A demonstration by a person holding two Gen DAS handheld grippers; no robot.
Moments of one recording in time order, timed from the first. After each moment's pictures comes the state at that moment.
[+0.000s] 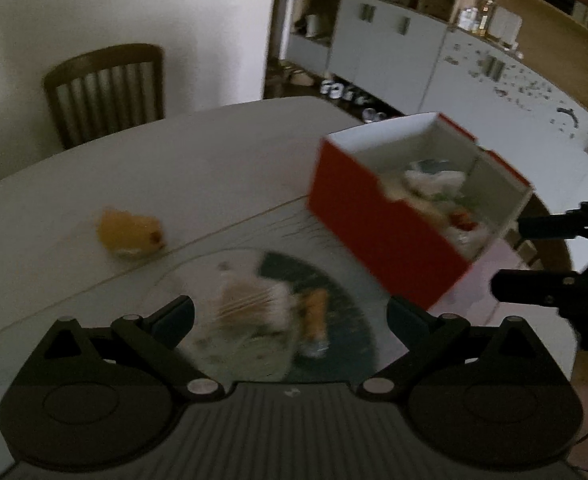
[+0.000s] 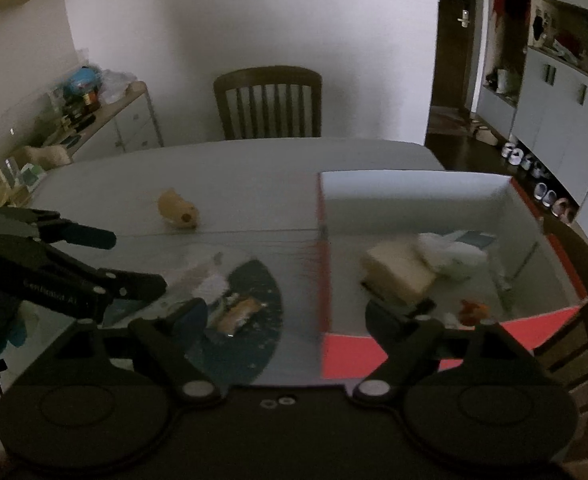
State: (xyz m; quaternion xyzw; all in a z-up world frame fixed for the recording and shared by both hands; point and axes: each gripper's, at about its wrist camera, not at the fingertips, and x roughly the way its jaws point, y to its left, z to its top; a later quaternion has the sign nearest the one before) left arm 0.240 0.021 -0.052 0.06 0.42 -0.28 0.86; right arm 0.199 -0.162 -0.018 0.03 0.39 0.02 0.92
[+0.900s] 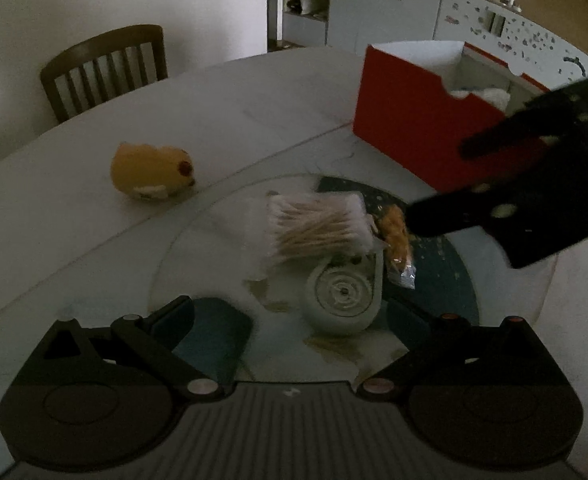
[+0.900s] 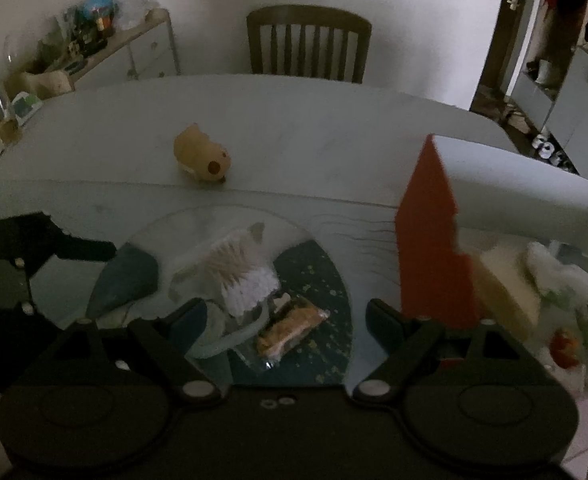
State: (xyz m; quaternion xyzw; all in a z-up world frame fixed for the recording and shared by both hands) left arm 0.250 0.045 -0.142 0.12 0.42 -0.29 0.85; right arm 0.291 -0.094 -0.085 -0.03 0.46 0.05 0.89
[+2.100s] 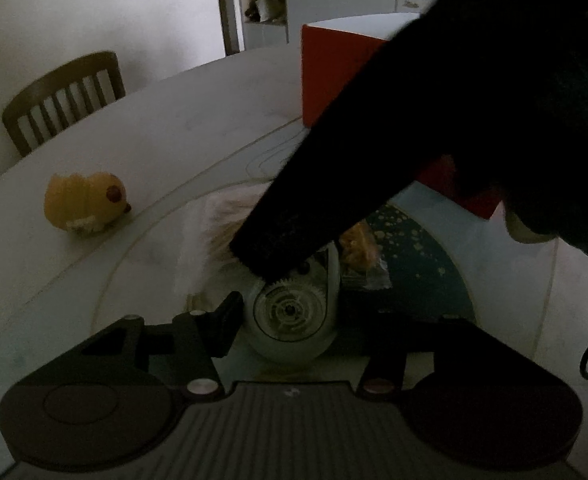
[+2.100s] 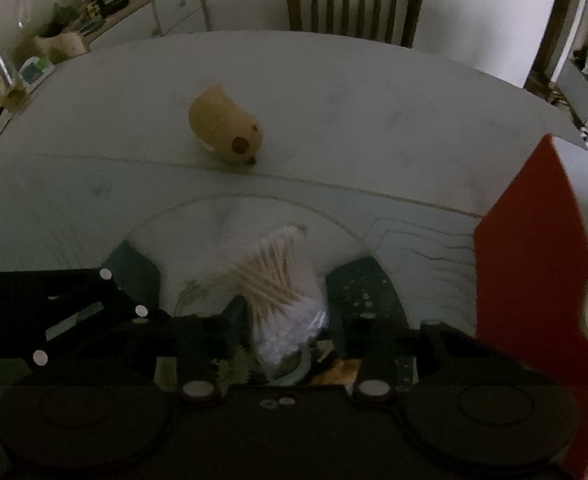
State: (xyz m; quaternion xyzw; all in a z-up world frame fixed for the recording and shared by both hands) left arm 0.252 0.006 -0.166 0.17 0.39 -0.32 0.84; right arm 0.349 -0.076 -0.126 -0.03 0.51 0.10 0.85
